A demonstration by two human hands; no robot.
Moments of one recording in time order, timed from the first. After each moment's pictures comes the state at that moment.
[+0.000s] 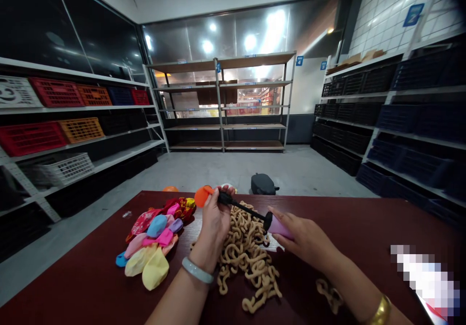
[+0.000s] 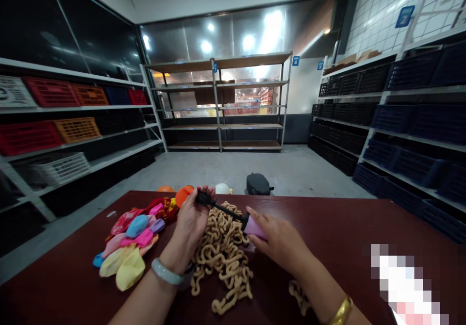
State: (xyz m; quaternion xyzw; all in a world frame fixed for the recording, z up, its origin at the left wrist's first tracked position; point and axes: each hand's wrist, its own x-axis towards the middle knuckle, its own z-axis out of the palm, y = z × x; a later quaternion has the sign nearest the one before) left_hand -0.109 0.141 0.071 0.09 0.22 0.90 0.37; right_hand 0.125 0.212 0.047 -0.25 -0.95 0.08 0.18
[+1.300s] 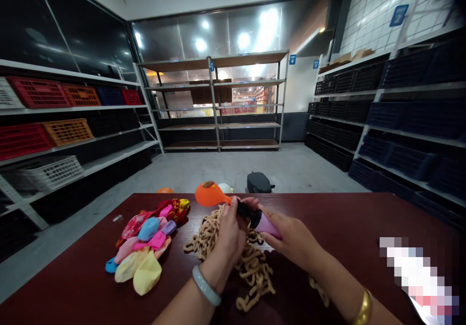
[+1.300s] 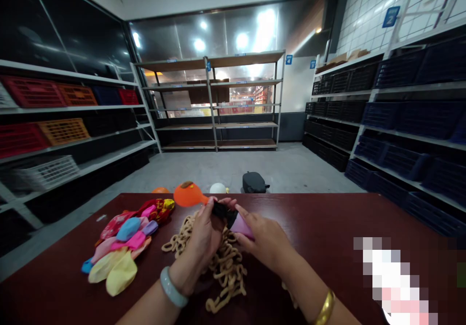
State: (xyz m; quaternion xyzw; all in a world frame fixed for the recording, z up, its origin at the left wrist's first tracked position) left_hand -0.038 0.135 0.057 0.19 0.23 0.84 0.46; right_hand 0.115 0.198 0.049 -0.24 -0.93 0.14 0.23
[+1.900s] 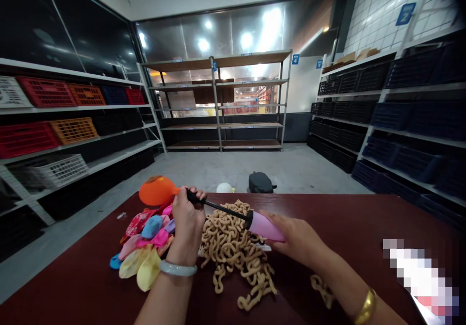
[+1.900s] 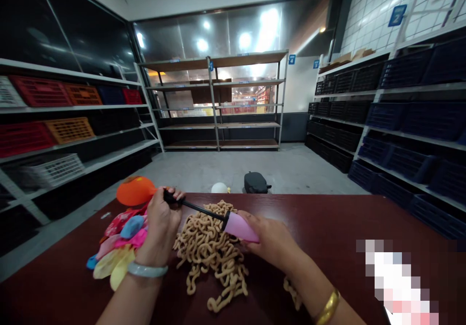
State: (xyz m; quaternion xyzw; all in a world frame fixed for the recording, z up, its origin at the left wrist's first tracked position) left_hand -0.153 0.118 0.092 0.16 0.23 0.94 0.20; right_hand 0.120 0.210 0.041 -0.24 -0.95 0.11 0.19
